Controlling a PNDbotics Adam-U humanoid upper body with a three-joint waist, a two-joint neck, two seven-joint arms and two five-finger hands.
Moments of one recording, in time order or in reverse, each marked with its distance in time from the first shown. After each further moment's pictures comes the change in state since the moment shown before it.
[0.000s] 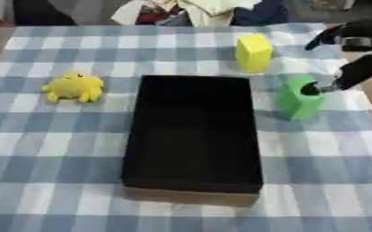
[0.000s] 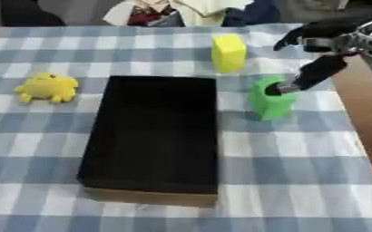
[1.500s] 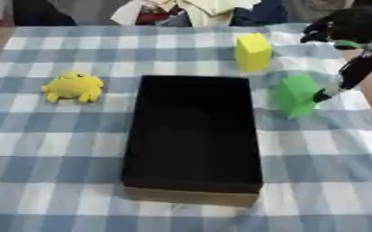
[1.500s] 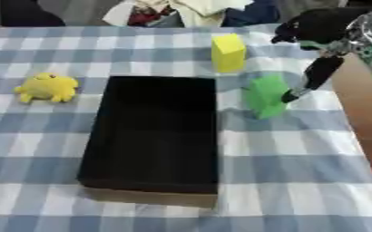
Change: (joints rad) left arm 0.002 0.004 0.000 0.000 -0.013 0.003 -0.010; right arm -0.146 0.061 0.070 0.352 0.350 -0.380 -0.371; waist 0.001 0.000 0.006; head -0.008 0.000
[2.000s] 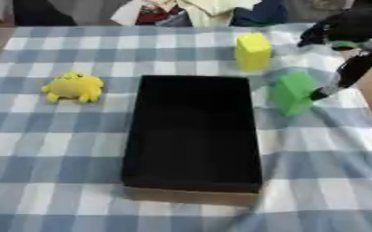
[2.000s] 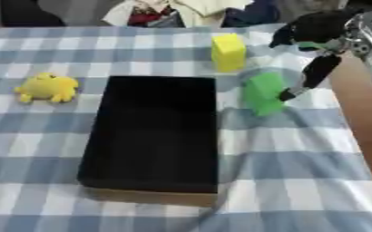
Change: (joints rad) left arm 0.000 0.000 0.000 0.000 -0.001 0.005 -0.012; right arm -0.024 0.018 -0.019 0.061 -0.034 -0.074 0.070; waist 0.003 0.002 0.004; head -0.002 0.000
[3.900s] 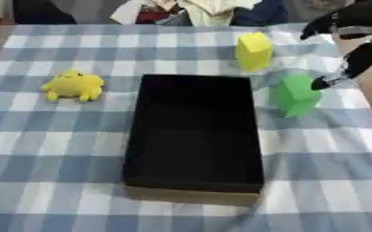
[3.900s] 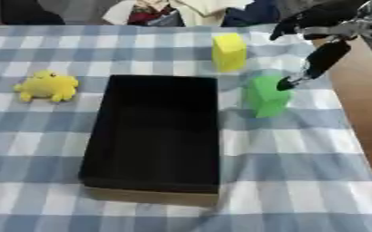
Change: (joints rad) left arm 0.000 0.005 0.001 0.000 -0.008 0.003 -0.007; right arm -0.013 -0.045 0.031 -0.108 -0.272 0.092 0.157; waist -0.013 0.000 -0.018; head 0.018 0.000
